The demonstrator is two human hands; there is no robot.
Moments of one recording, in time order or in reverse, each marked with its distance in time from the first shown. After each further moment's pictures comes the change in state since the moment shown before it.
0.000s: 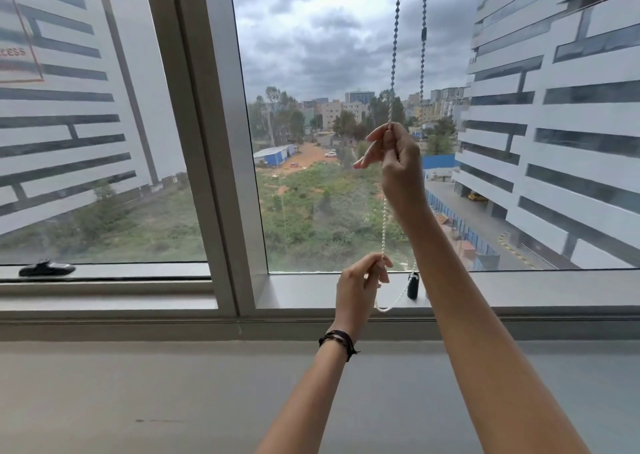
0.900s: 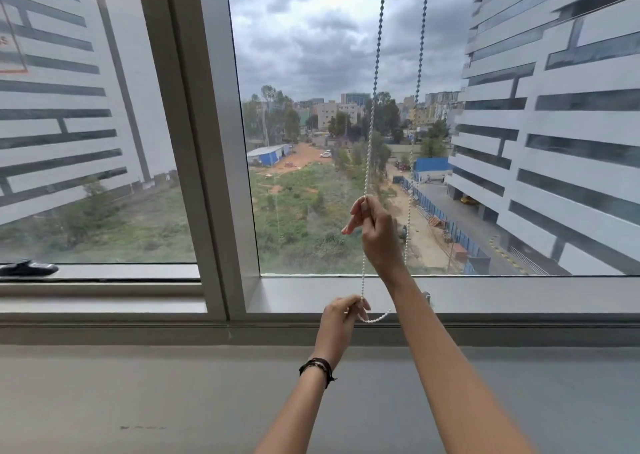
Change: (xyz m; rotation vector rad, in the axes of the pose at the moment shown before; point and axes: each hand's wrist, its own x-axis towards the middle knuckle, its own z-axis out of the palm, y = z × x) left_hand -0.029 -0.074 0.000 0.120 -0.143 -0.161; right_hand -0.055 0.086 0.003 -0.232 -0.079 0.047
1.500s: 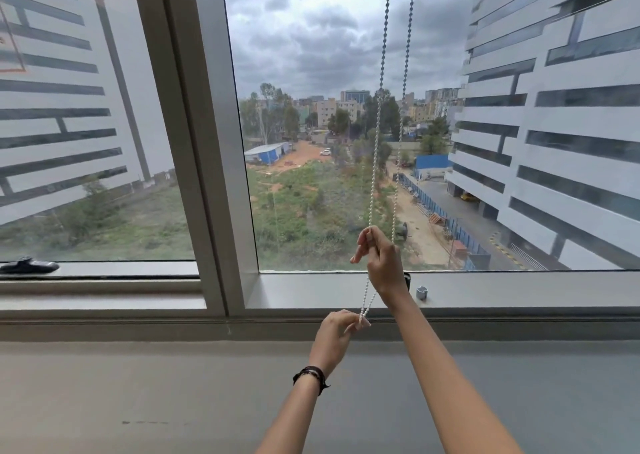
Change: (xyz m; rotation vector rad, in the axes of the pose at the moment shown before) left_hand -0.024 -0.019 0.006 0.039 -0.168 -0.095; right_hand -0.043 0.039 -0.007 -0.095 -0.017 0.110
